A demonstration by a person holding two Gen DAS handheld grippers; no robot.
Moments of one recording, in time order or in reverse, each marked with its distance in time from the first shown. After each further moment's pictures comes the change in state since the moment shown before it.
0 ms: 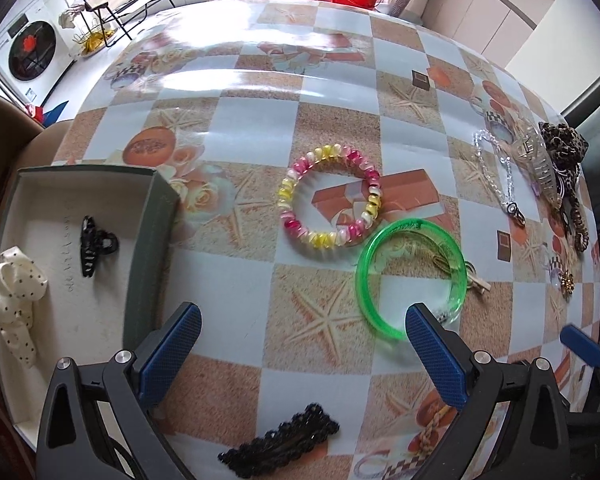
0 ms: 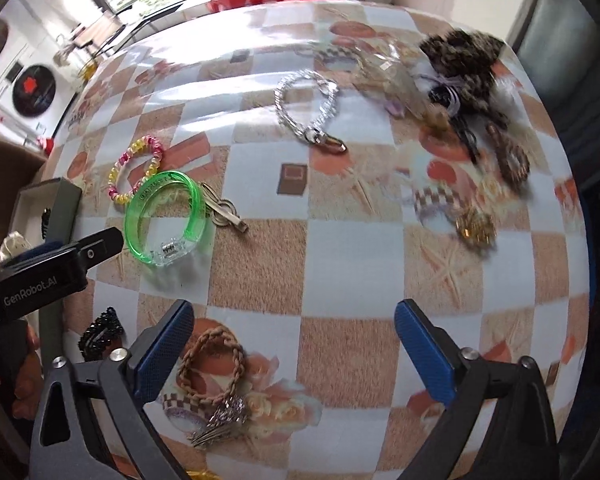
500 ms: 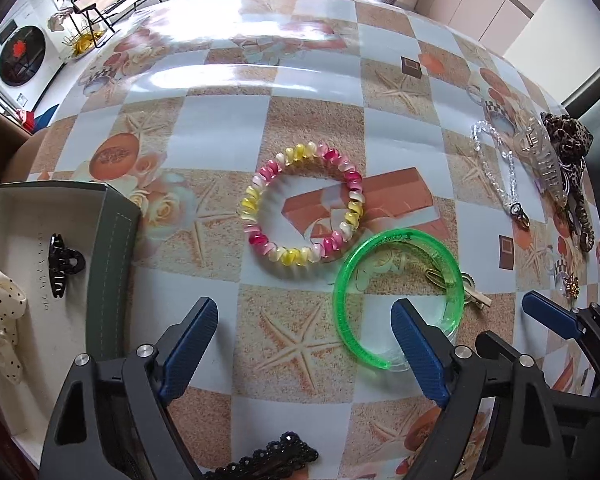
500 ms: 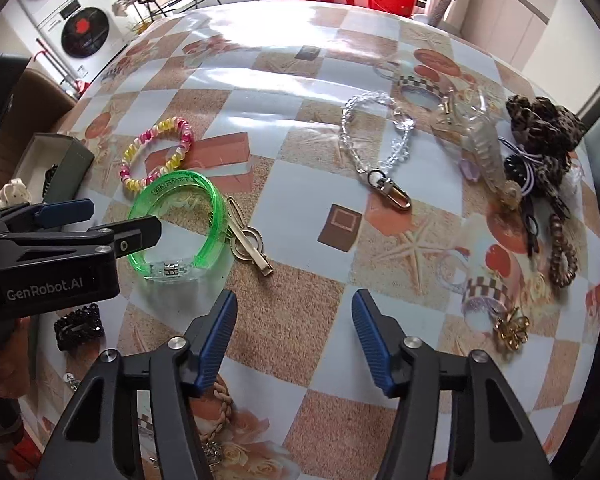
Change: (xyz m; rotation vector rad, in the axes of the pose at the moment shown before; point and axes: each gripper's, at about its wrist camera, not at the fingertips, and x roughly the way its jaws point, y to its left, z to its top) left arm 0.023 -0.019 0.018 0.023 0.025 -0.005; right arm 0.029 0.015 0.024 -0.222 0.000 0.059
